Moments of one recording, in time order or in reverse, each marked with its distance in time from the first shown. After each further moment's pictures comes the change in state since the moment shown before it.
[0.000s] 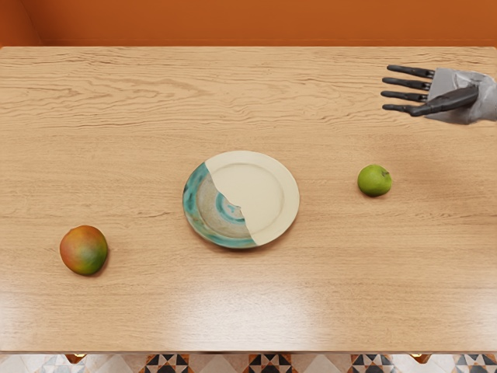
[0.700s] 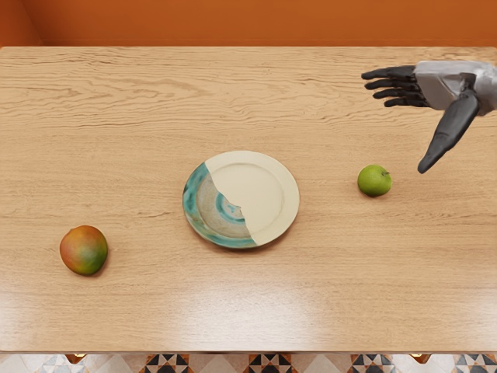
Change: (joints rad) left arm 0.000 0.000 0.000 0.000 0.000 0.000 0.000; right arm 0.003 -0.272 0.149 0.640 -0.837 0.000 0.190
